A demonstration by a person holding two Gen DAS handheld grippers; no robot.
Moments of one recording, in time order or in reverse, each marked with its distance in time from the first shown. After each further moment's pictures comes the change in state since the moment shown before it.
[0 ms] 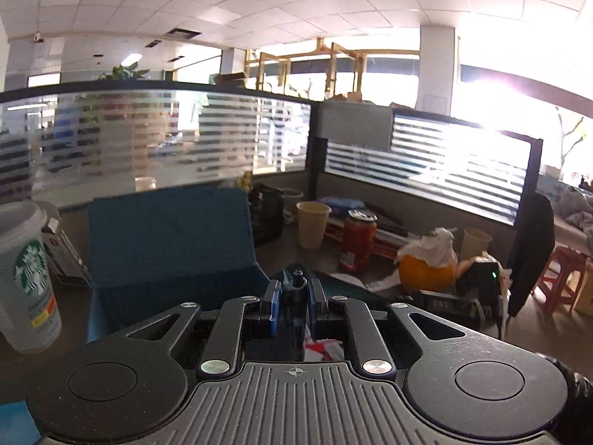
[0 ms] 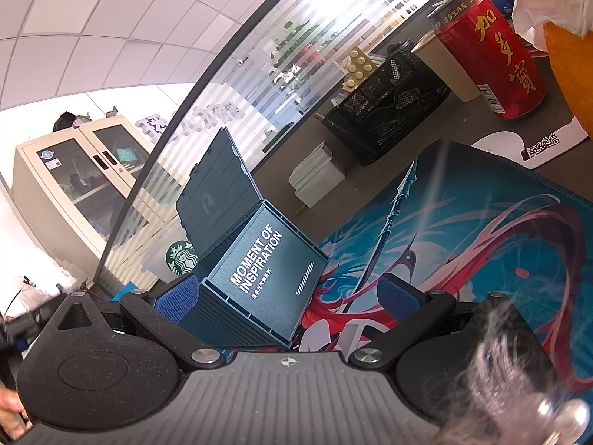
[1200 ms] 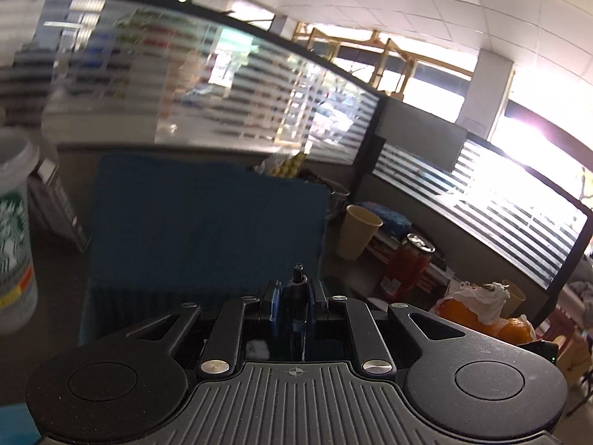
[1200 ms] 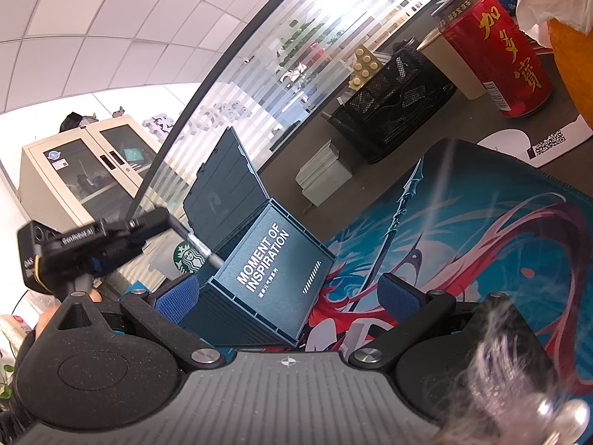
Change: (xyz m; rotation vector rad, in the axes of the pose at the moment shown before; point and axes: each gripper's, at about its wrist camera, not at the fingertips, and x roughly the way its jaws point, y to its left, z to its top) left arm 0.091 0.100 0.010 -0.279 0.090 -0.005; right arm 0.004 0.006 -0.001 0.002 0.000 0.009
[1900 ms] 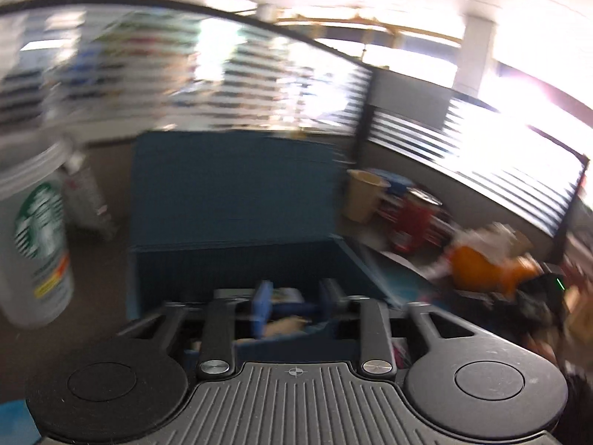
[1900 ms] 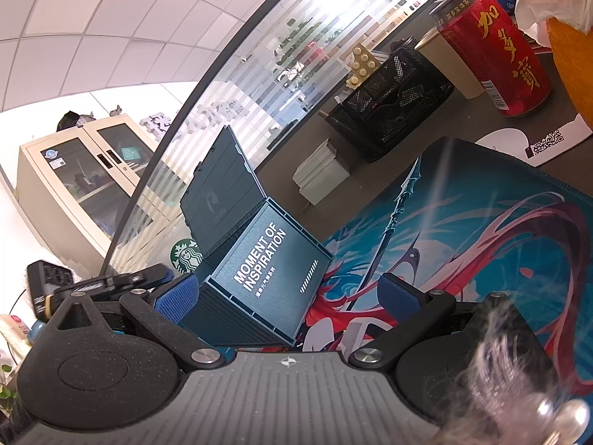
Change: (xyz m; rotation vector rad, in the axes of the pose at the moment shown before) left arm -0.031 -0.002 -0.027 0.183 0.052 -0.011; right arm 0.005 0.000 -0.001 0.002 0.001 0.001
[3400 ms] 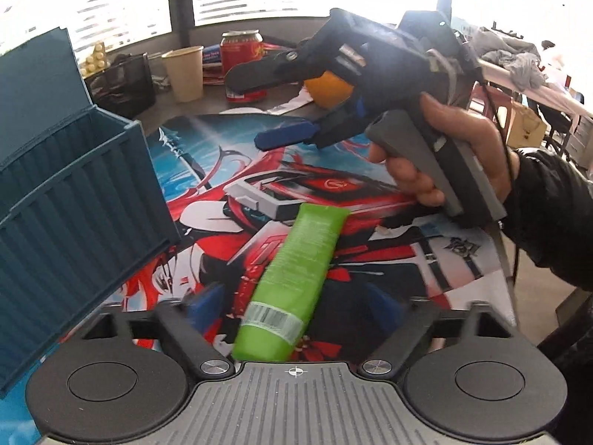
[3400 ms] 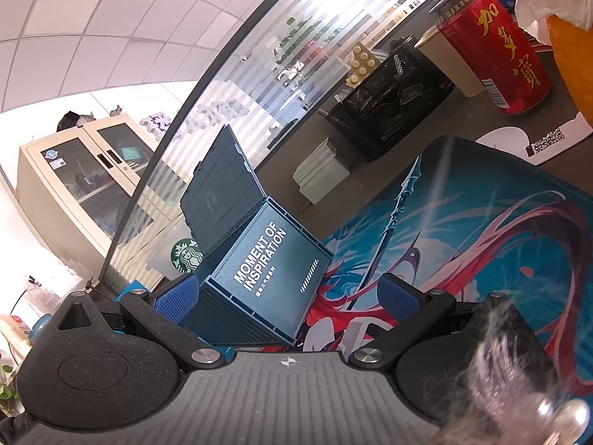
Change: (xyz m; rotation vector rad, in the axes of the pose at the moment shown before) left arm 0.067 -0.113 -0.098 0.420 0.301 -0.226; right arm 0.004 -0.003 -0.003 0.008 -0.005 0.002
